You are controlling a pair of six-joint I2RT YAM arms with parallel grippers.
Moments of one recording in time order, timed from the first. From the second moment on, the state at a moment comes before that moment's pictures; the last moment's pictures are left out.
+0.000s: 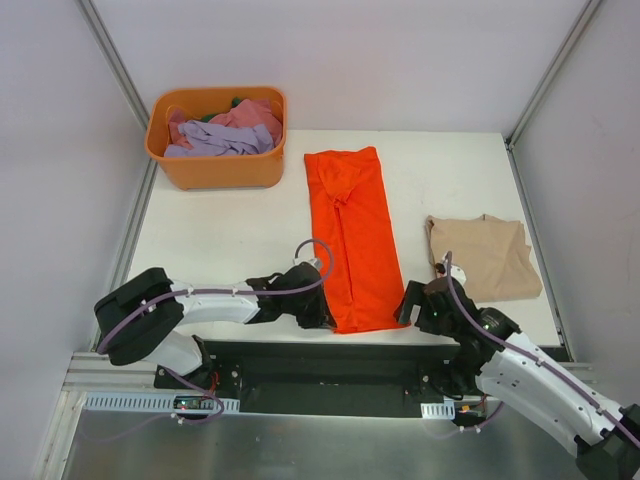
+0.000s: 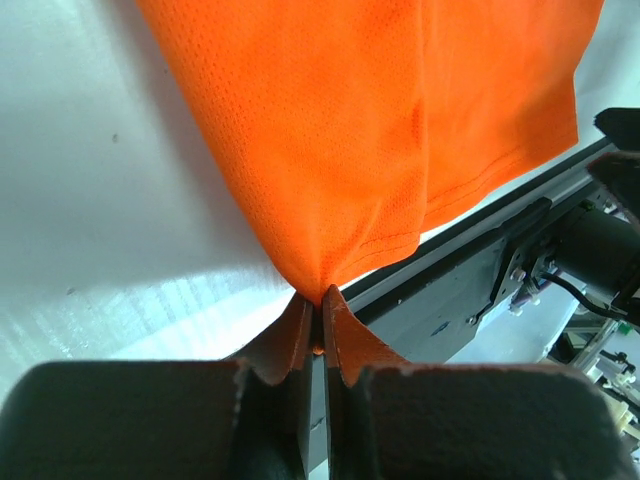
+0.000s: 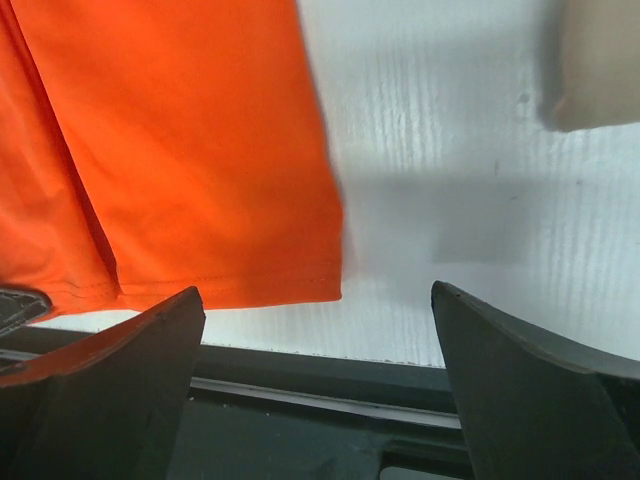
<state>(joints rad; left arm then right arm) -1.02 1.46 0.58 0.00 0.18 -1.16 0.73 0.55 0.38 -0.76 0.22 0.84</state>
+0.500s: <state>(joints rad) -1.02 1.41 0.55 -0.02 0.17 -1.16 0.73 0.63 0.30 -0.63 0.11 0.88</state>
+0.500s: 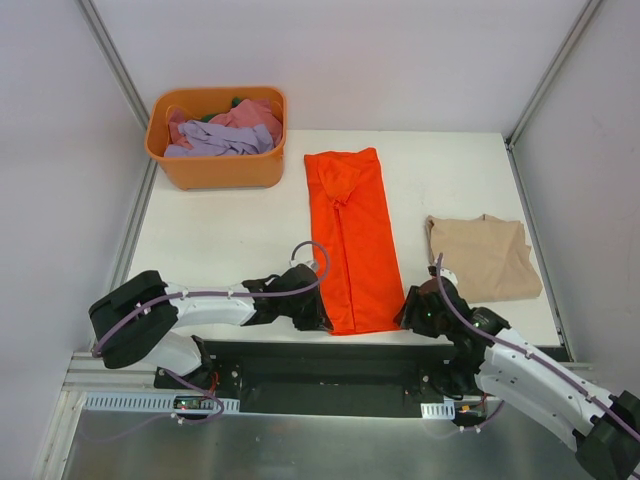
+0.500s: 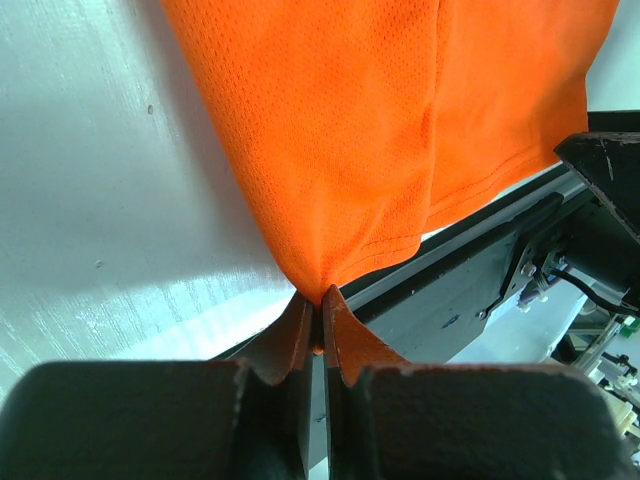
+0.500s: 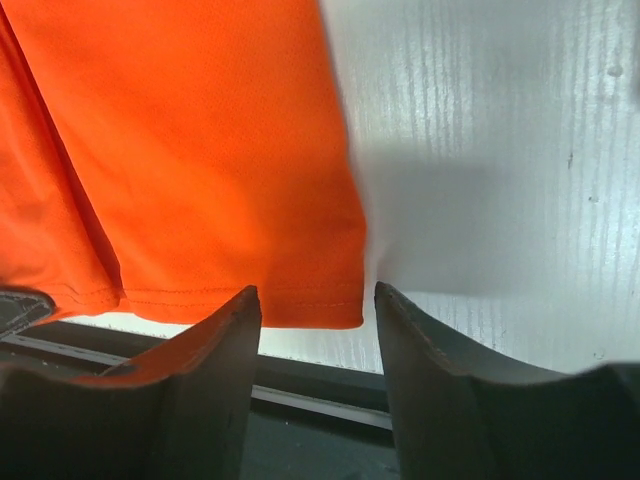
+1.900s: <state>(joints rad) -0.94 1.18 0.53 -0.10 0.17 -1.06 0.76 0.62 0.36 -0.41 0.02 0.78</state>
